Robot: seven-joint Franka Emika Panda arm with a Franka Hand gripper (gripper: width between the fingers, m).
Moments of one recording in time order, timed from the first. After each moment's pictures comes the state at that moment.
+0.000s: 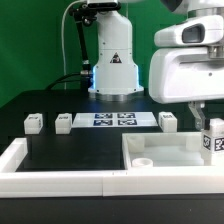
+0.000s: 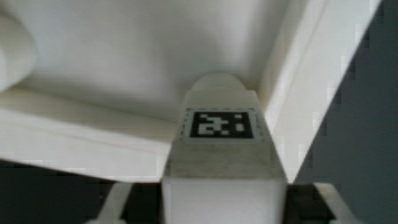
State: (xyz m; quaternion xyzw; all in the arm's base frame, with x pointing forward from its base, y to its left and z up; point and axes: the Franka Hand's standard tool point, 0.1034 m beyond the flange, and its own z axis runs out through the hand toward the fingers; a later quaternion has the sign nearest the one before) arm 0.624 0.118 0.084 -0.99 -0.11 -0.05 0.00
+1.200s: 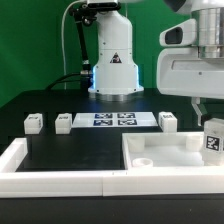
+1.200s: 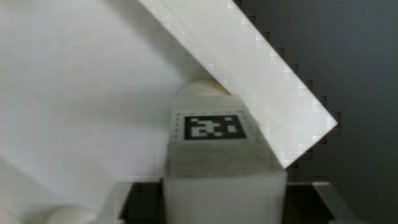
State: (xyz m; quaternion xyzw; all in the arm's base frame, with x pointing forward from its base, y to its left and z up) arm 0.623 0.122 0.083 -0.91 0.41 -0.04 0.03
